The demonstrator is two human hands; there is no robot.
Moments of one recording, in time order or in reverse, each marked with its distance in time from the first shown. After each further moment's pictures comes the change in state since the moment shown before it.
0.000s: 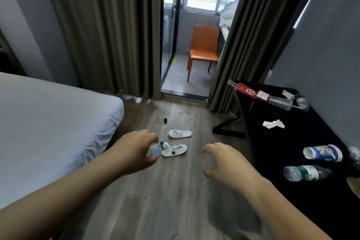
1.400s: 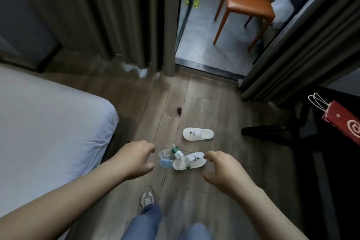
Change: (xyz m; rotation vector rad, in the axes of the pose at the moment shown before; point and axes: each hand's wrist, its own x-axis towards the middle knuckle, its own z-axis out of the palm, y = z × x) left_hand 0.514 -0.385 0.157 -0.188 -0.465 -0.211; right_hand 0.654 0.072 0.082 0.179 -0.397 0.171
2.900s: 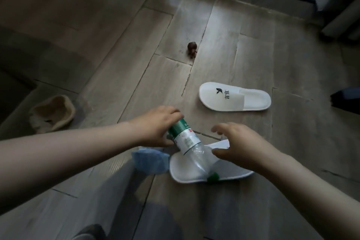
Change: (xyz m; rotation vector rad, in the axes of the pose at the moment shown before) left_hand 0.478 -0.159 0.549 0.115 0.096 0.343; right_hand 0.489 0.272 0.482 -0.206 0.032 -0.224
